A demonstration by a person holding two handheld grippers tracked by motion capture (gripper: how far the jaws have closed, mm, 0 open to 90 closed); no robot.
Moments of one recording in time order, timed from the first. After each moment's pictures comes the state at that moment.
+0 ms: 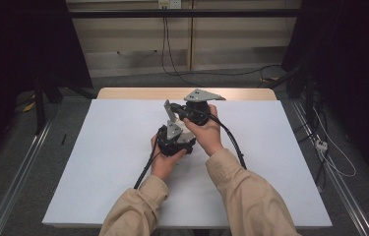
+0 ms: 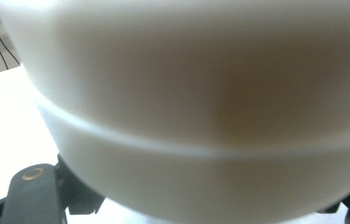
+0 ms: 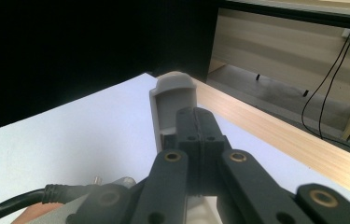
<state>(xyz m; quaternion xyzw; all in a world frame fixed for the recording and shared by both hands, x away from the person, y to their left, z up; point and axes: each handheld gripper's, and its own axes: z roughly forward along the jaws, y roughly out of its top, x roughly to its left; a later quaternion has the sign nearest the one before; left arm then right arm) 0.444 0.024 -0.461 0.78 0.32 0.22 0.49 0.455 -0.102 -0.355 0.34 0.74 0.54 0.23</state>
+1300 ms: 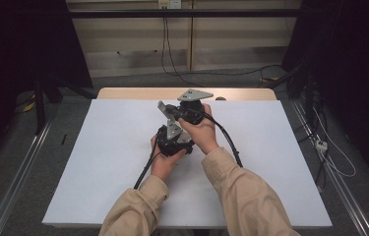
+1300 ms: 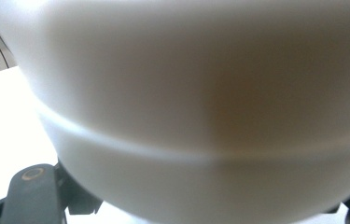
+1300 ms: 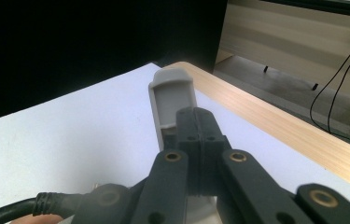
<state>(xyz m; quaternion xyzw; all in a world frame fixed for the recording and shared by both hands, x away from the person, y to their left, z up) 0.444 0.025 -0.461 0.78 0.32 0.22 0.49 0.465 -0.089 -0.360 0.33 0.76 0.52 0.21</state>
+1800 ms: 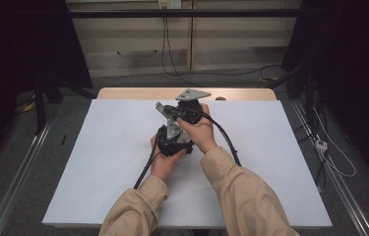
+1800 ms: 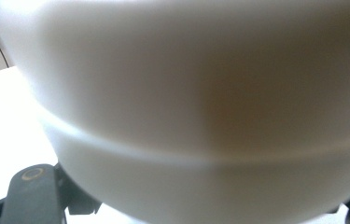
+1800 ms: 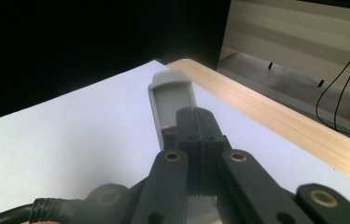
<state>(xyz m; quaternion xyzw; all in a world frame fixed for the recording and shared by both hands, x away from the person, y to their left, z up) 0.444 0.025 -0.461 0.78 0.32 0.23 0.49 0.469 -0.085 -0.363 0.33 0.76 0.52 0.20</state>
